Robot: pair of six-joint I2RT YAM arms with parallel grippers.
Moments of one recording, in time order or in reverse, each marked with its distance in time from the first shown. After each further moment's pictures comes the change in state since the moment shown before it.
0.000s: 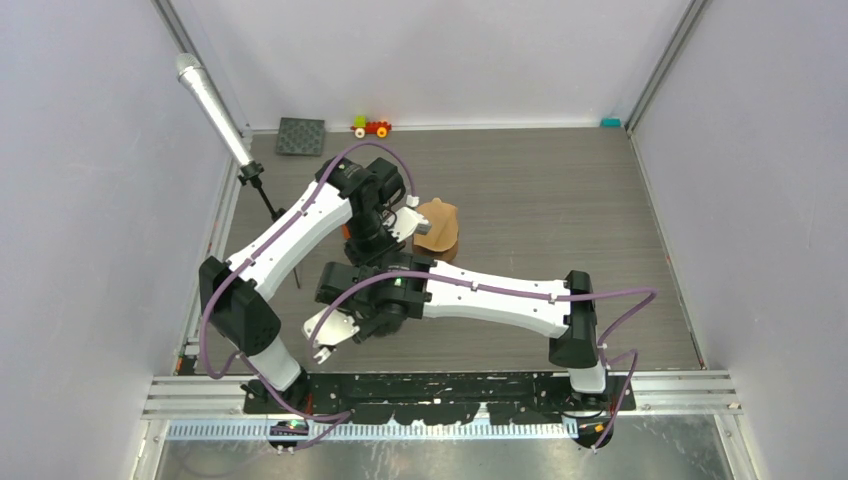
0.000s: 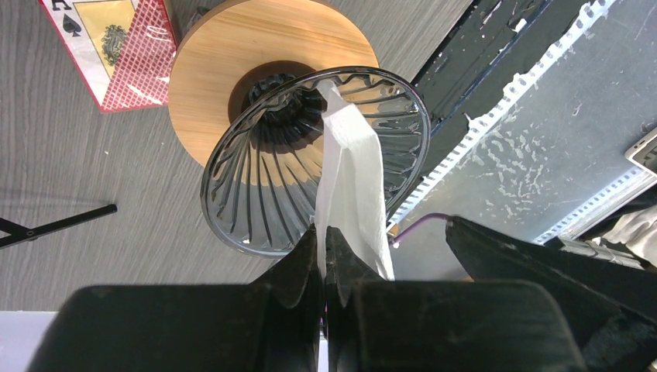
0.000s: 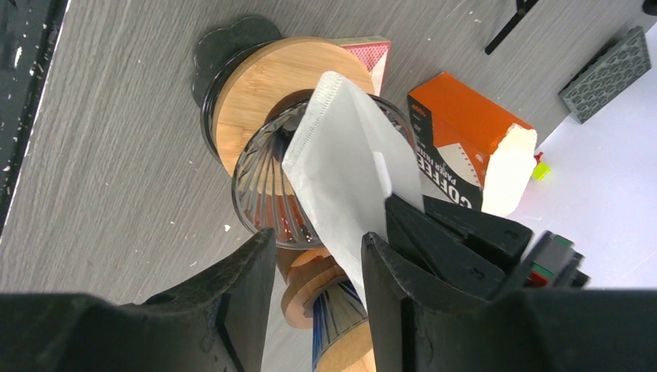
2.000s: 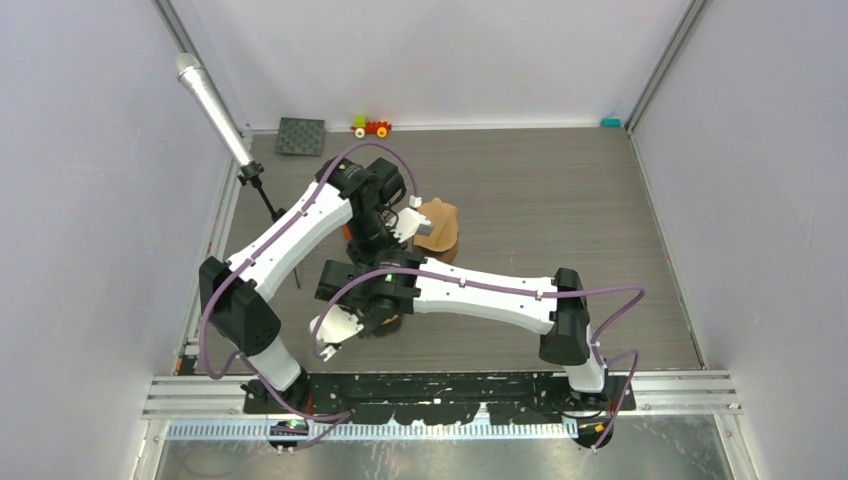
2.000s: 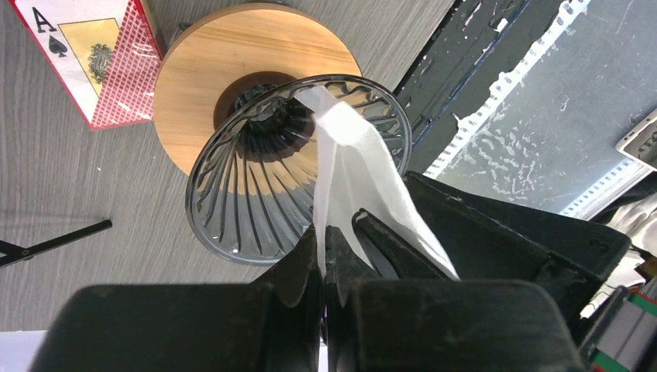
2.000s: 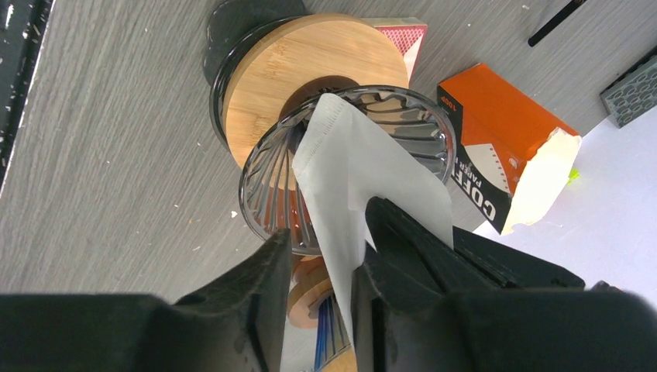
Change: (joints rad) left arm -0.003 0.000 0.000 0.005 0.042 0.024; right arm -0.029 0.046 0.024 -0.061 -0.019 -0.032
